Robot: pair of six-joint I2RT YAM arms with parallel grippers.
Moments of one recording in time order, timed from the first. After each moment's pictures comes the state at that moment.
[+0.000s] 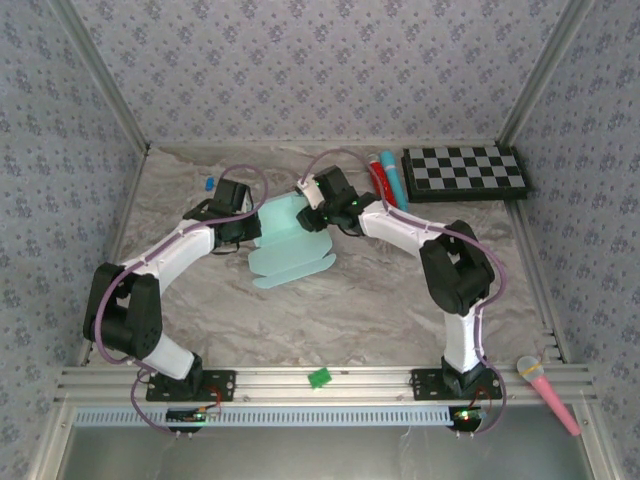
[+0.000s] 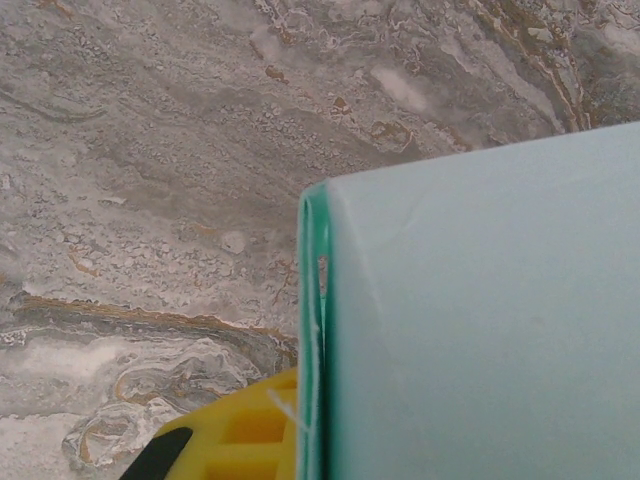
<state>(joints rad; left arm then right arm) -0.36 1.53 1.04 -0.47 -0.01 -0.48 0.66 1.95 1.46 -0.28 -0.12 -0.07</state>
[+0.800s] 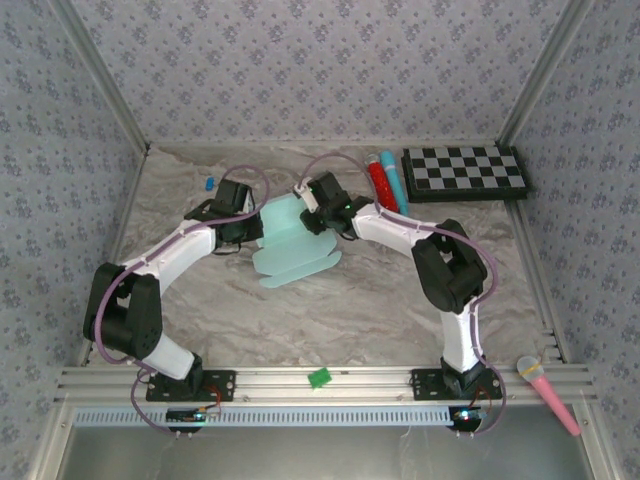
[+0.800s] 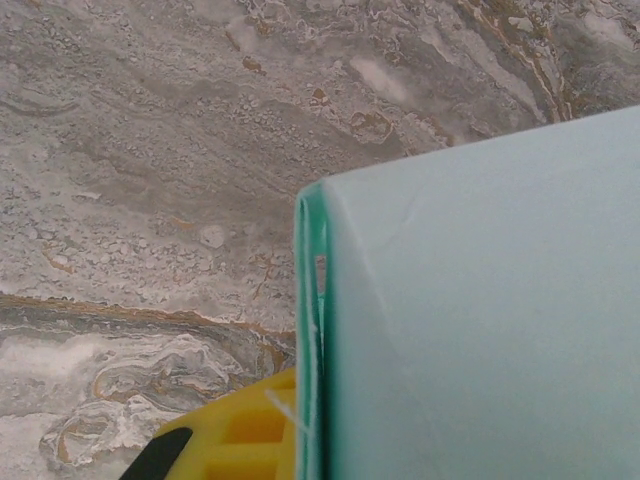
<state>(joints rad) -0.36 1.53 1.04 -0.46 0.01 -0.48 0.69 1.99 1.47 -0.28 0.05 -0.06</state>
